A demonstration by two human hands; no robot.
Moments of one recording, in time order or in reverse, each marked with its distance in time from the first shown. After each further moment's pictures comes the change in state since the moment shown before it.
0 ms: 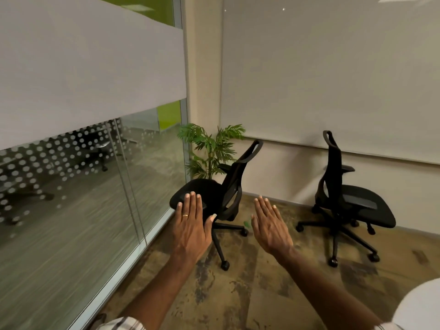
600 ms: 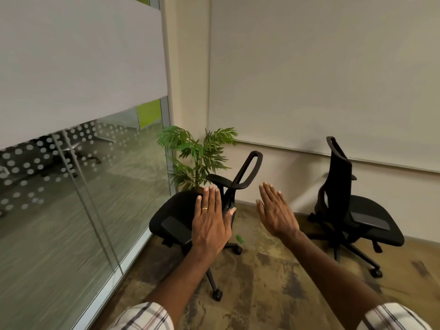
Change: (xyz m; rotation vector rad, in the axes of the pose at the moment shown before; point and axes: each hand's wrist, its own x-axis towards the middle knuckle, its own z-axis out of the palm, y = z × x) left_hand 0.284 0.035 0.084 -0.116 -0.006 0.108; right_hand 0.286 0.088 0.032 -0.074 0.015 0.037
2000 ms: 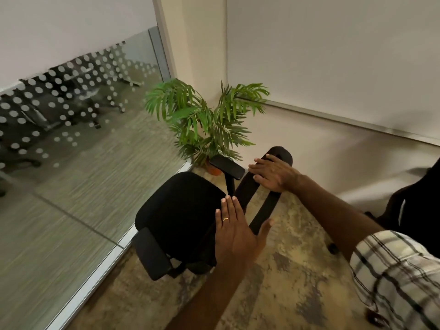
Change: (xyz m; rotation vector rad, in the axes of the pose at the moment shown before) left_hand 0.361 0.109 0.234 -0.201 -0.390 -0.410; right_hand 0.507 0.223 0.194 -0.181 -0.534 -0.647
